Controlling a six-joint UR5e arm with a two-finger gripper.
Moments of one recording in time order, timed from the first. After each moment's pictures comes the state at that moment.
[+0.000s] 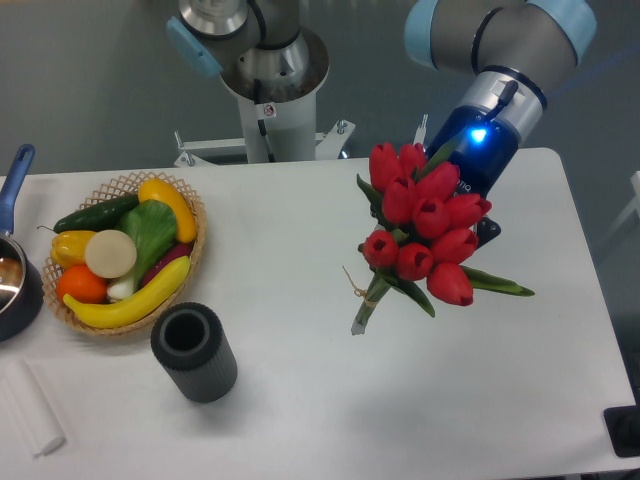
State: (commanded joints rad) arm 2.78 -1.82 -1.58 -0.91 0.35 1.02
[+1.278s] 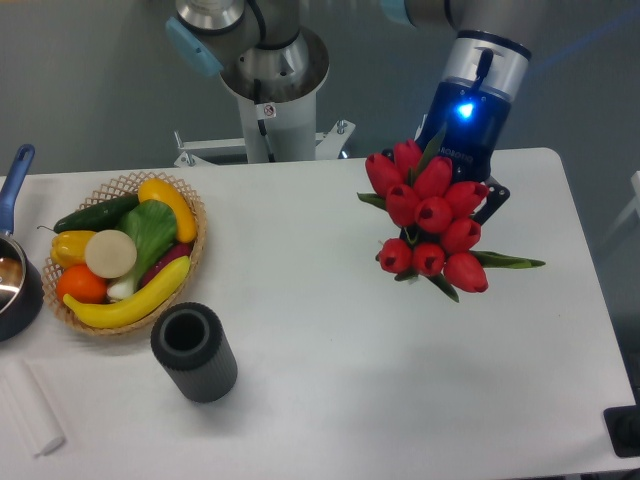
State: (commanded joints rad) arm 2.74 -1.69 -1.62 -0.92 0.90 0.99
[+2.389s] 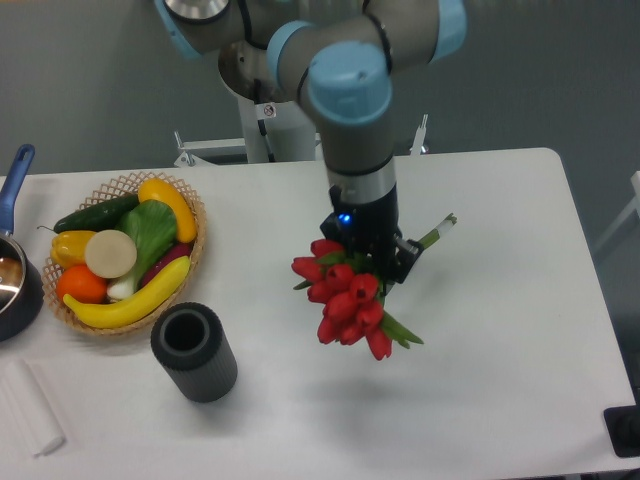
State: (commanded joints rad) arm 2.39 -1.85 -1.66 -0.93 1.68 1.06
